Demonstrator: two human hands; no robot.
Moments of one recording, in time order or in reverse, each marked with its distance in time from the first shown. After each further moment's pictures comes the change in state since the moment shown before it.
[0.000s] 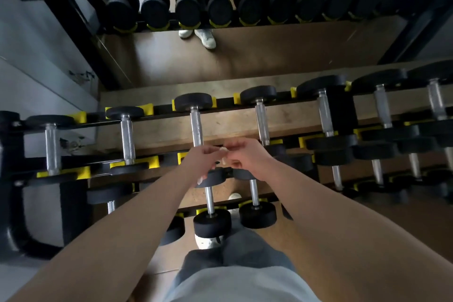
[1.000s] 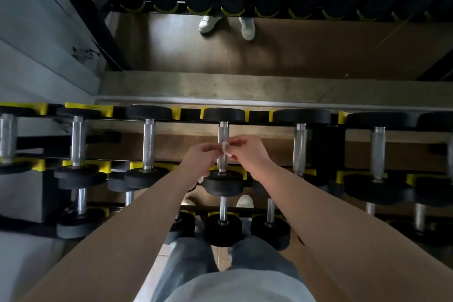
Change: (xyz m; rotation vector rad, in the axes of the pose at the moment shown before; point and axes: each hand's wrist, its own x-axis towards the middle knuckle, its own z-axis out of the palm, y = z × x) left_hand 0.081 0.096 0.142 -0.110 0.187 -0.114; right_hand 0.086 -0.032 -0.169 -0.127 0.010 -0.062
